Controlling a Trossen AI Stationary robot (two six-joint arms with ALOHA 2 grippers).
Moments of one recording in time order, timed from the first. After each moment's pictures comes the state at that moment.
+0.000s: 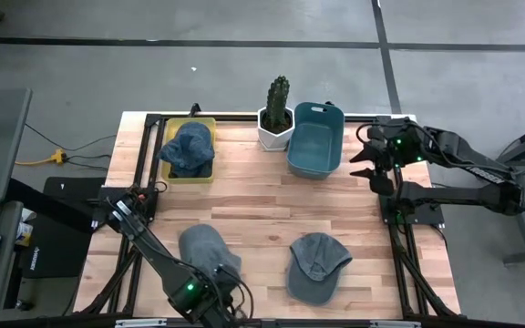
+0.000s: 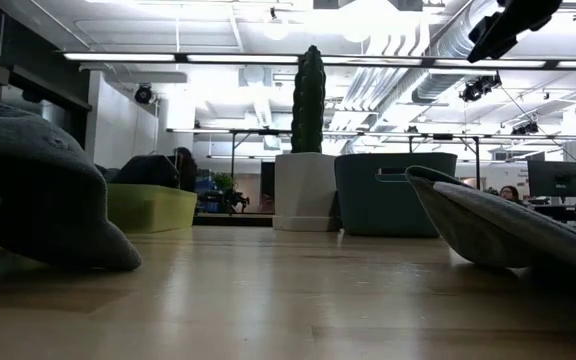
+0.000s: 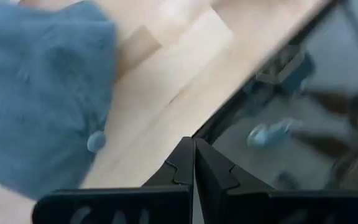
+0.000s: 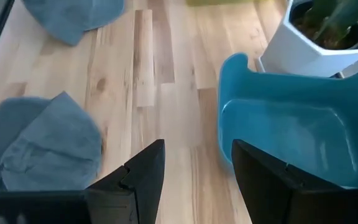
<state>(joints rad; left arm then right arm) -0.77 2.08 2.04 -1.26 -0.15 -1.56 -0.37 0.76 1.00 -1.00 -0.22 -0.19</state>
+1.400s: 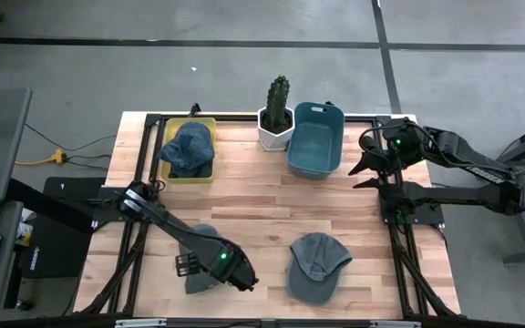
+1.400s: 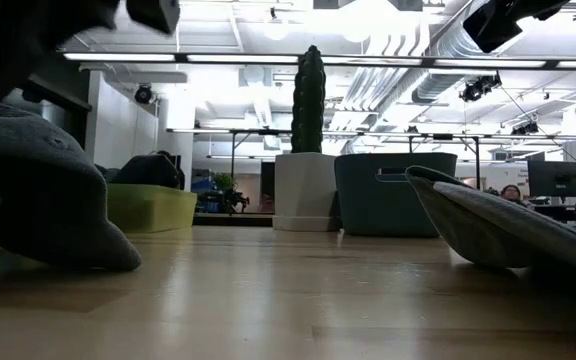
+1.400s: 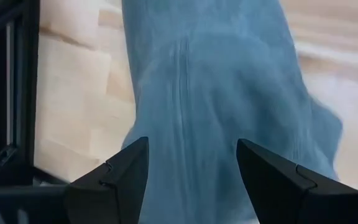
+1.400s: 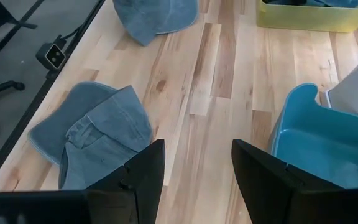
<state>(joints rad) -0.57 2.06 1.82 -1.55 0.11 -2.36 -0.37 0.76 1.00 -1.01 -0.47 -0.35</state>
